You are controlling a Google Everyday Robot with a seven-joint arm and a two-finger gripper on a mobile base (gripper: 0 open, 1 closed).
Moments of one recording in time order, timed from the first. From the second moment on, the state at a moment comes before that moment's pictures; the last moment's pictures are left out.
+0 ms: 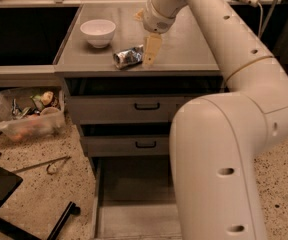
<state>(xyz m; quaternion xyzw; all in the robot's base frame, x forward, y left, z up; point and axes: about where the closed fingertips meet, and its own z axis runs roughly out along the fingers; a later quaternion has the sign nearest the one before) 0.775 -0.008 0.887 -0.76 0.59 0.03 0.28</state>
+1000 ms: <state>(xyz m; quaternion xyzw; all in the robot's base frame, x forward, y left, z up) 0.789 0.015 0.866 -0.77 0.57 0.05 0.27</state>
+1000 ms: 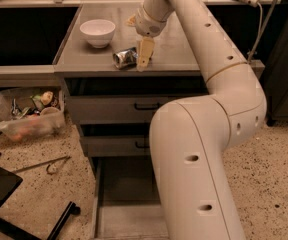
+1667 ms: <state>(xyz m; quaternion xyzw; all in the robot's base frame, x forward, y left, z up) 0.791 0.021 0.857 -0.77 0.57 0.06 0.27</state>
